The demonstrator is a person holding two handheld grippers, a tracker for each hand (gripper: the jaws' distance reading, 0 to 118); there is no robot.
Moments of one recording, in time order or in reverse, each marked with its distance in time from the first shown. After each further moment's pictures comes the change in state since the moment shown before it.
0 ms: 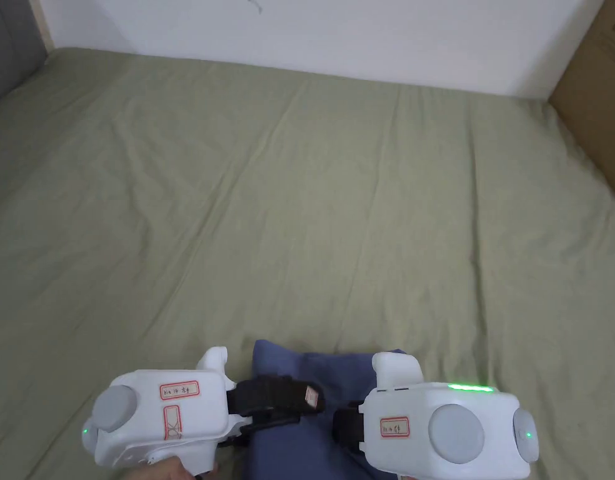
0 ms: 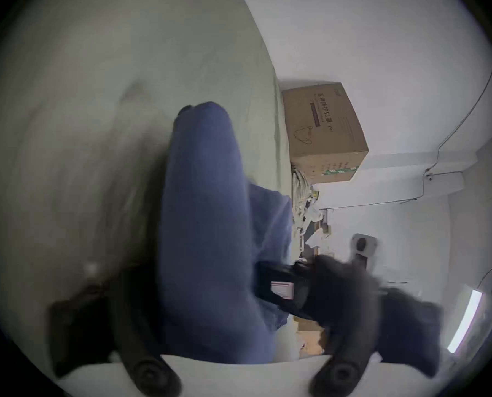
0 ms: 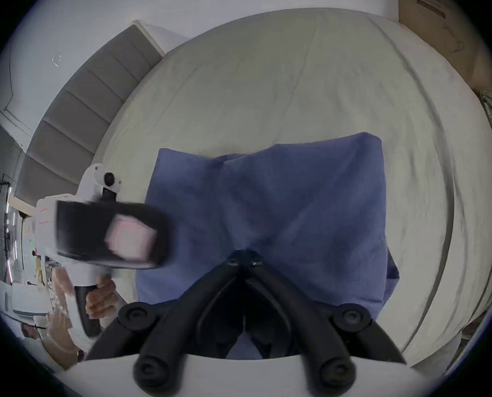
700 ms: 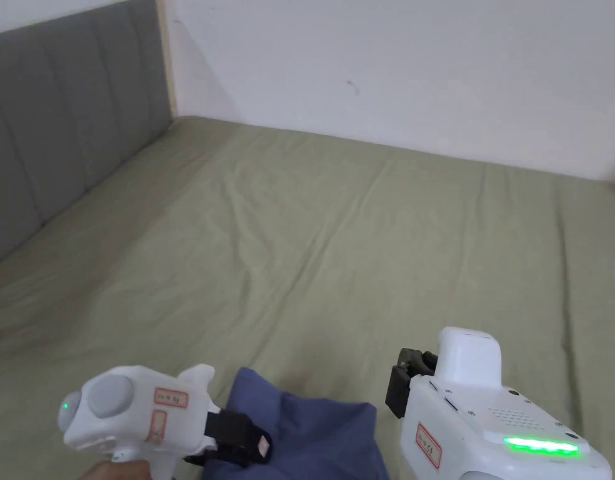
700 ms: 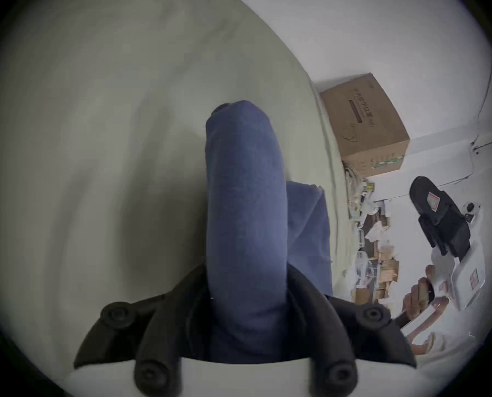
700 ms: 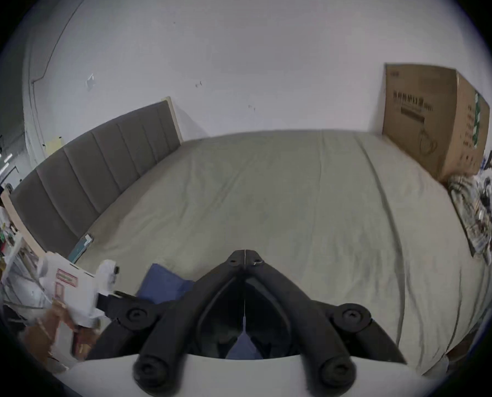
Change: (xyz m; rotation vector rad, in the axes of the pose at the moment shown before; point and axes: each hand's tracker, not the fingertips) left arm -0.012 0.031 0.156 0.032 0.362 -0.117; right arm -0.123 0.018 0.055 0.613 -0.154 0.174
